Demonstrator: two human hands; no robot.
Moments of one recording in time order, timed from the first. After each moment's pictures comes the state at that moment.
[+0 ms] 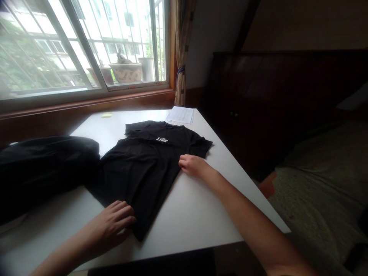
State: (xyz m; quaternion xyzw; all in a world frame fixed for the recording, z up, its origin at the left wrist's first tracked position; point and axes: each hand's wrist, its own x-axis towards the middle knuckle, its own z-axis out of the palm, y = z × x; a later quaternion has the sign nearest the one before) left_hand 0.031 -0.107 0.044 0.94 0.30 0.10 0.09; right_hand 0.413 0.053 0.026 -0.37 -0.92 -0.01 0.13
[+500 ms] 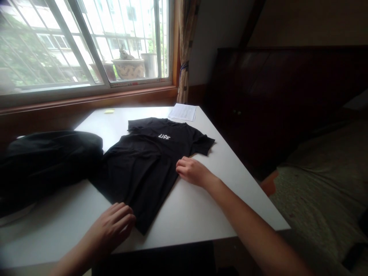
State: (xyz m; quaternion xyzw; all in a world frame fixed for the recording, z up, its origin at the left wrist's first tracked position) left_hand 0.038 -0.131 0.036 0.93 0.33 0.18 0.01; right_hand 0.386 0.009 0.036 -0.30 -0.94 0.00 0.17
